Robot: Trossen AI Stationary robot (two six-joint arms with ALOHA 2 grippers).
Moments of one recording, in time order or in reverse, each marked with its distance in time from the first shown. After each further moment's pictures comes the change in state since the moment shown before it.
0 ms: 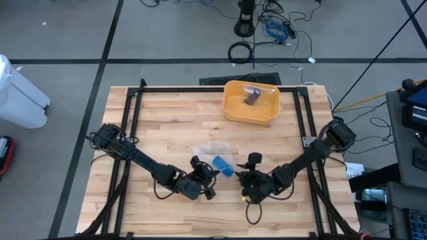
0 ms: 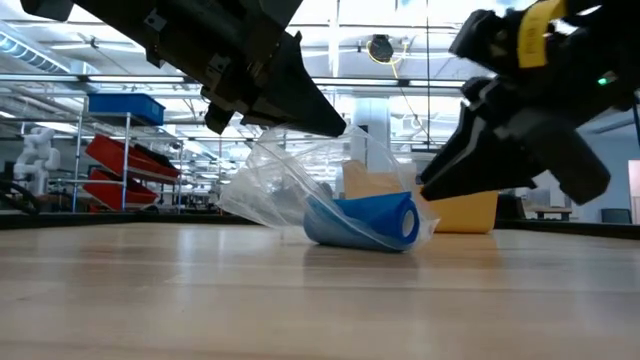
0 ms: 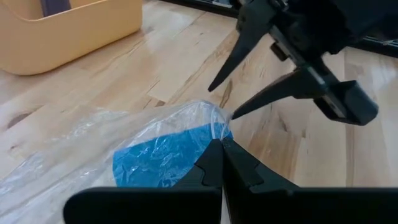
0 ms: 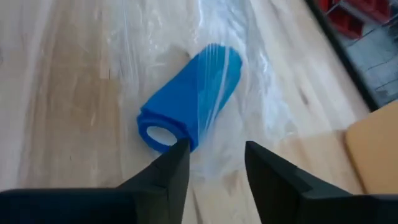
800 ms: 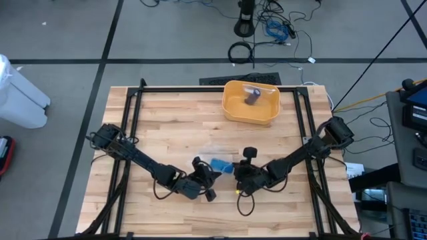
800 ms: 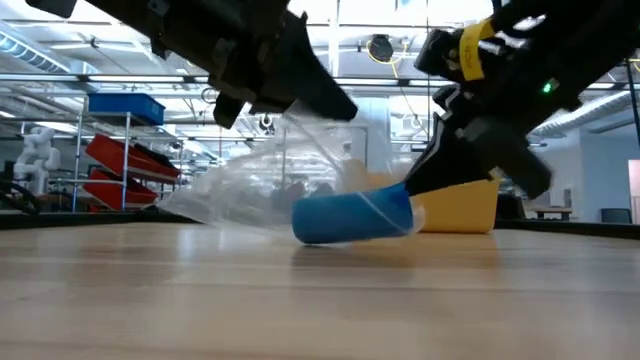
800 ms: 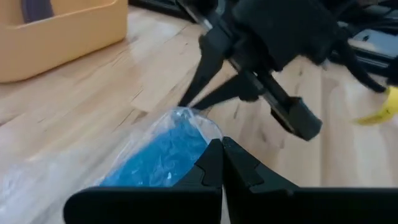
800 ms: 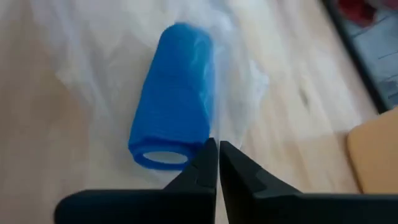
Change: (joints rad) left arm -0.006 -0.001 0.000 0.078 0.029 0.027; right arm -0.102 0.001 0.036 -0.015 -0.087 -0.081
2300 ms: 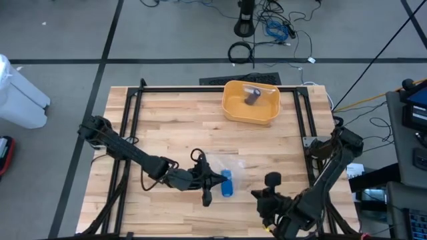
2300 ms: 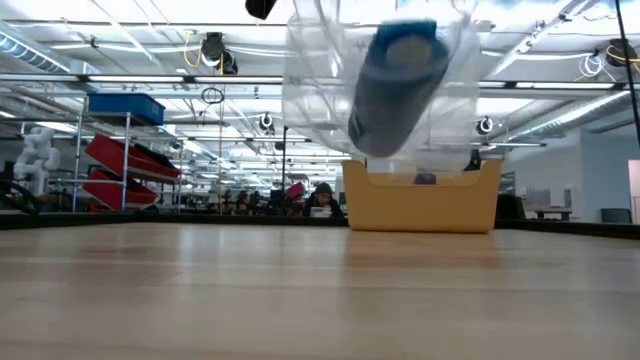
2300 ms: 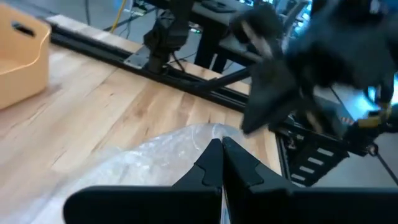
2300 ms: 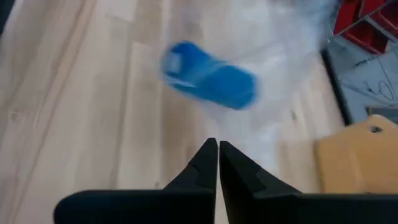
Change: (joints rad) left arm 0.021 -0.193 0.145 -0.096 0.236 0.057; right arm 0.438 0.007 0.578 -0.961 0.097 0.462
